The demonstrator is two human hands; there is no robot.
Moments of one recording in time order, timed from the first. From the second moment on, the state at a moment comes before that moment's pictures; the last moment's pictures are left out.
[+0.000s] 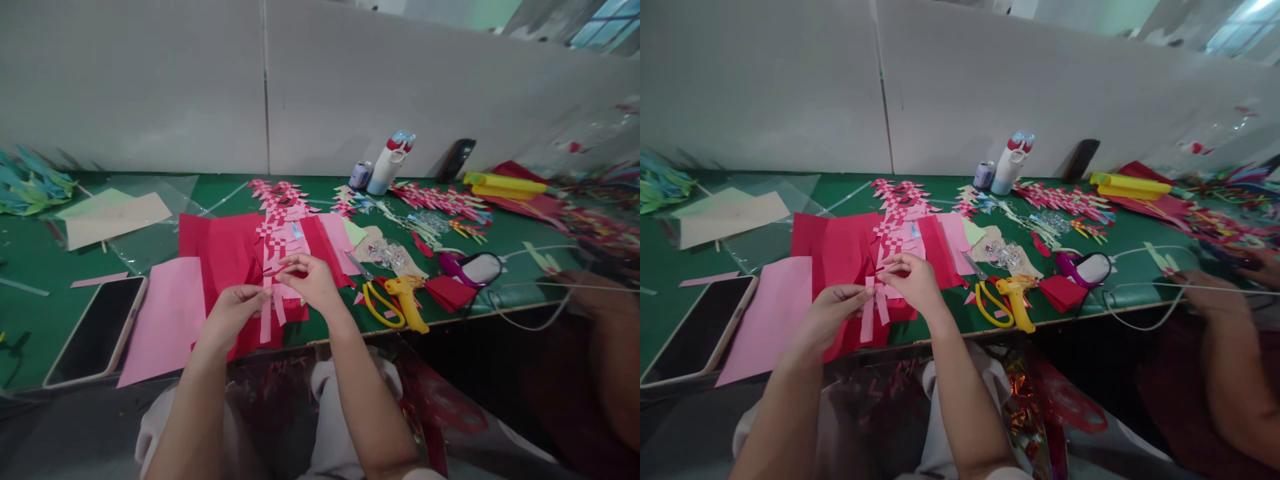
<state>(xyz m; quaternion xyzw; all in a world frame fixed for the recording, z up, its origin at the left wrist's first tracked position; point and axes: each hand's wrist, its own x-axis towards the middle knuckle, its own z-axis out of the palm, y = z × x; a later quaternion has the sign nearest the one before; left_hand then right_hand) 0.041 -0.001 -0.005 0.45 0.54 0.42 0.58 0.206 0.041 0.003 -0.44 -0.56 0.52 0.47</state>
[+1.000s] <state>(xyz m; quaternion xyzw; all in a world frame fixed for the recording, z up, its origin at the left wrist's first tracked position) 0.050 0.002 -0.002 0.30 0.51 0.59 0.54 0.191 0.027 -0.009 -0.47 -0.65 0.41 0.44</state>
